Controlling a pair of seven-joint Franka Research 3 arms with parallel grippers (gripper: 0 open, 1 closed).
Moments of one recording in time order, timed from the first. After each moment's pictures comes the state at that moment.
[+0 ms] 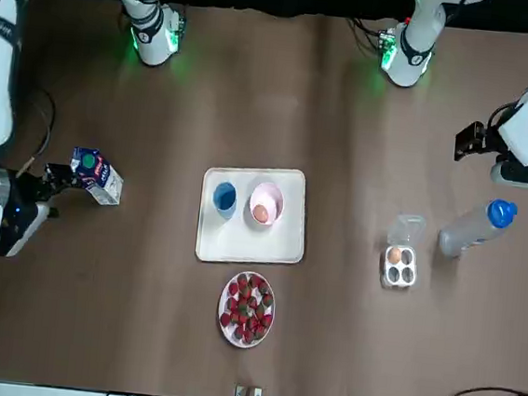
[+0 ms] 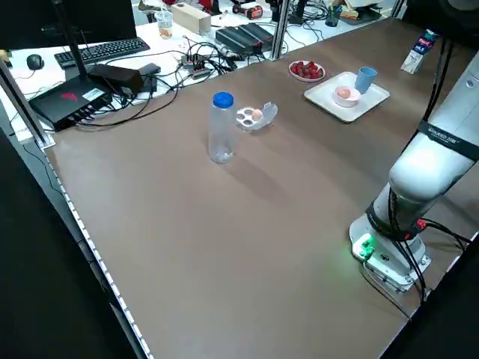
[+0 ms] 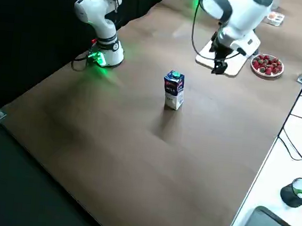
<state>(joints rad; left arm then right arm) -0.02 0.01 -0.10 -1.59 0.02 1.51 -0.03 -0.05 0.51 -0.04 -1.25 0.23 1.45 -0.81</state>
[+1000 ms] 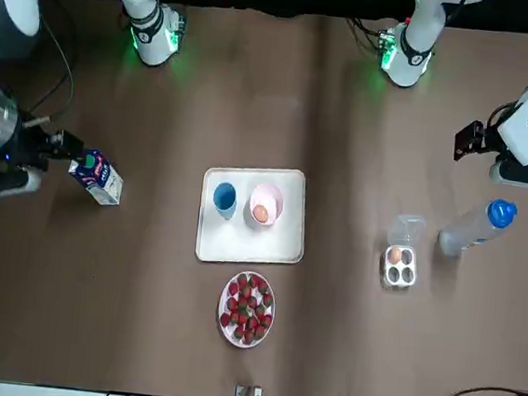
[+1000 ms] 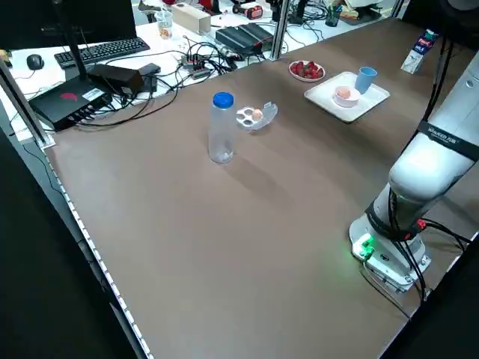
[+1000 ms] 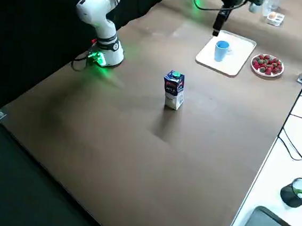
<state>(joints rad) -0.02 0.01 -0.10 -1.59 0.02 1.51 -0.02 0.11 0.23 -0.05 -1.38 0.09 1.50 -0.10</state>
